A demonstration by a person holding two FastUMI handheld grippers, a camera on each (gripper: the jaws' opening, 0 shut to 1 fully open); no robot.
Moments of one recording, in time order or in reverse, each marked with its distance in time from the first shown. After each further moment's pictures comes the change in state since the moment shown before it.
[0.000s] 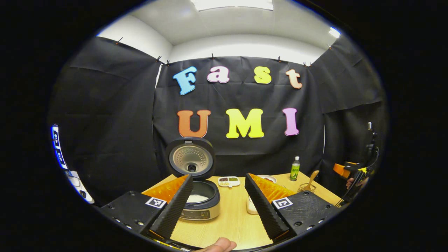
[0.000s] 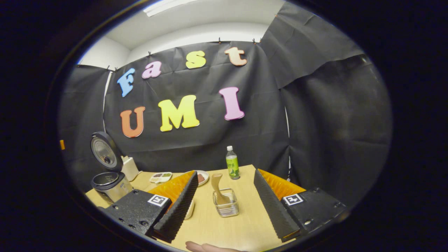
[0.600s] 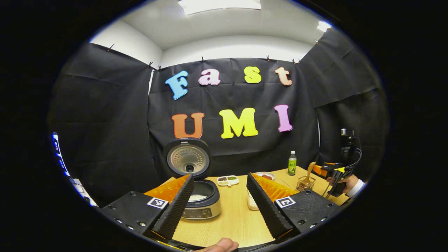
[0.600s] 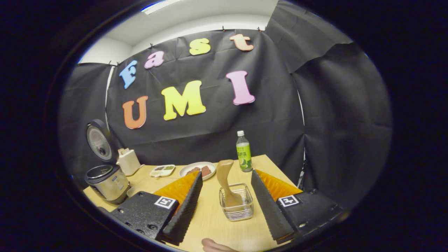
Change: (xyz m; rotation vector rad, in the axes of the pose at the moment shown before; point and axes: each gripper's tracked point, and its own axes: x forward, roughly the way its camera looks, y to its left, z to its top) left arm -0.015 -0.013 -0.010 0.052 -0.034 -0.075; right arm 0.087 0.012 -0.070 0.025 0.074 0.070
